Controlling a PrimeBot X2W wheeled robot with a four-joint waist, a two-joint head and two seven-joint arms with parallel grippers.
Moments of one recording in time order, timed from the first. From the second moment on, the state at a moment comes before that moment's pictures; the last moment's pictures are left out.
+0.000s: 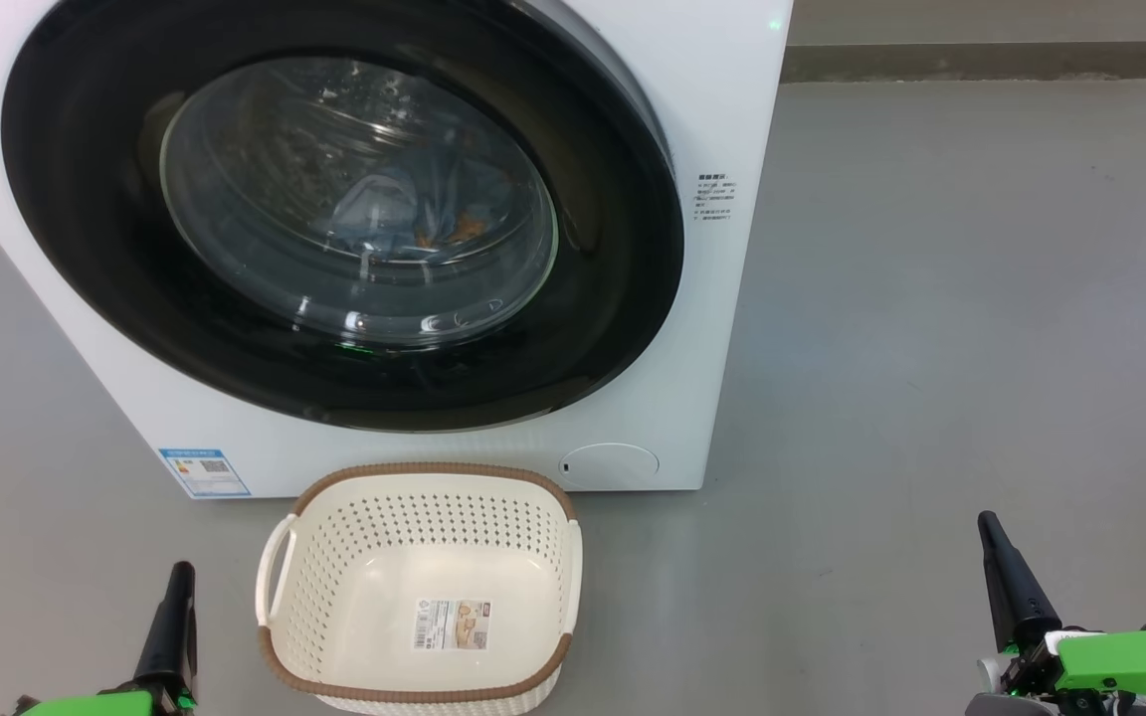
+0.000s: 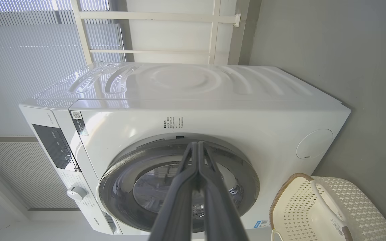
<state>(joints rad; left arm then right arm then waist) -0.07 0.03 0.08 0.28 -1.60 -0.13 0.11 -0.07 -0.06 -0.13 0.28 1.61 0.13 0.10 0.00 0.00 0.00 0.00</state>
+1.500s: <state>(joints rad) -0.07 0.03 0.08 0.28 -1.60 -0.13 0.11 -0.07 -0.05 -0.14 0.28 1.61 0.13 0.10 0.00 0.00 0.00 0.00</state>
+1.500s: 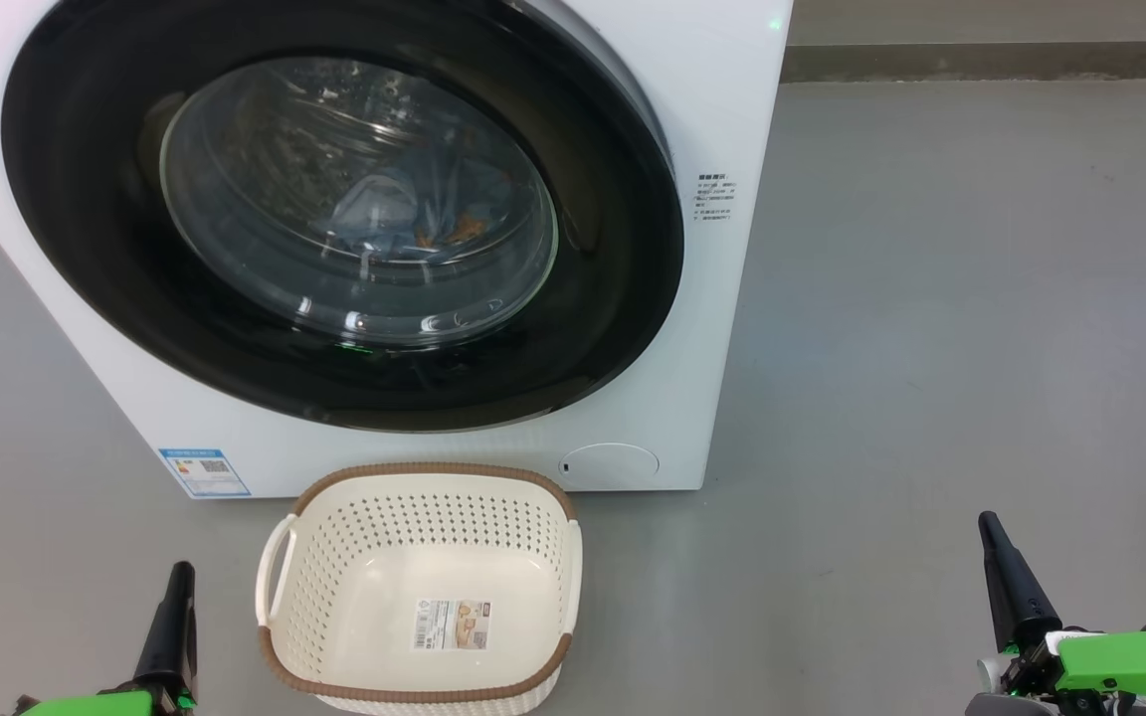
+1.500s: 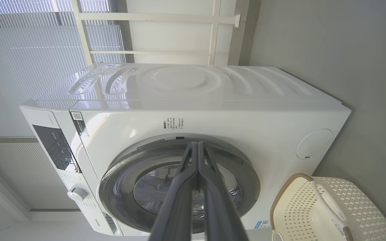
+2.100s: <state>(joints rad) -0.07 0.03 0.08 0.28 -1.60 -0.13 0.11 -0.07 -0.05 -0.14 0.28 1.61 0.13 0.10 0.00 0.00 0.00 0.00</state>
